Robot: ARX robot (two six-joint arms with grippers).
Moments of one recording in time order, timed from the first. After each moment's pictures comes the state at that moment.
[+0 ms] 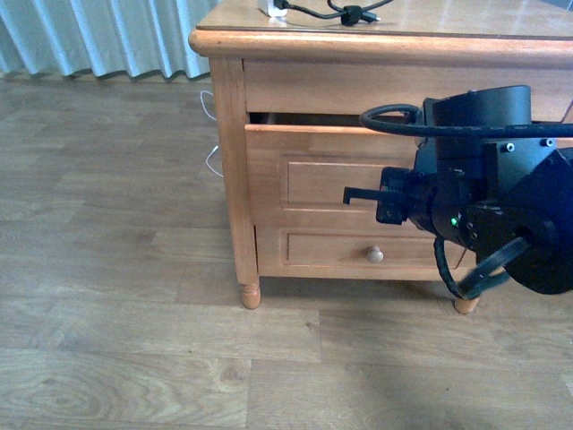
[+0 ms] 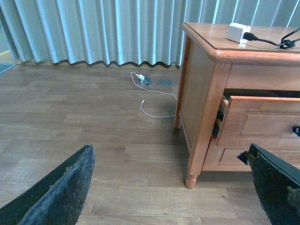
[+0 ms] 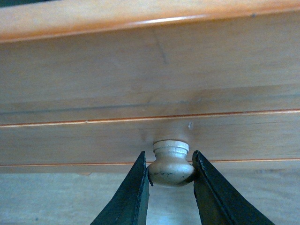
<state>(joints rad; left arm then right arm) 0.00 0.00 0.01 -0.01 0.00 0.00 0.30 2.24 1.05 0.66 0.18 0.27</state>
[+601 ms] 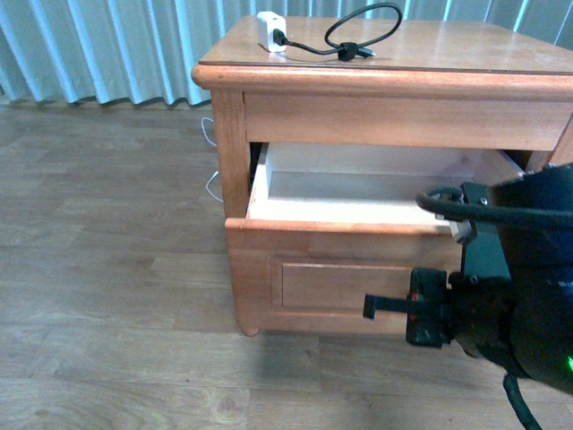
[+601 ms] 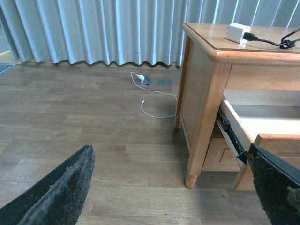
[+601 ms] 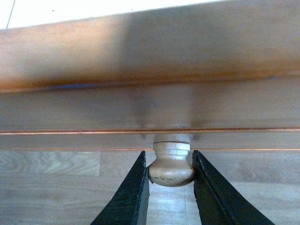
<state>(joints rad) 0.00 0.00 0.01 -0.01 0.00 0.00 0.40 1.87 0.61 0.51 0.14 0.40</state>
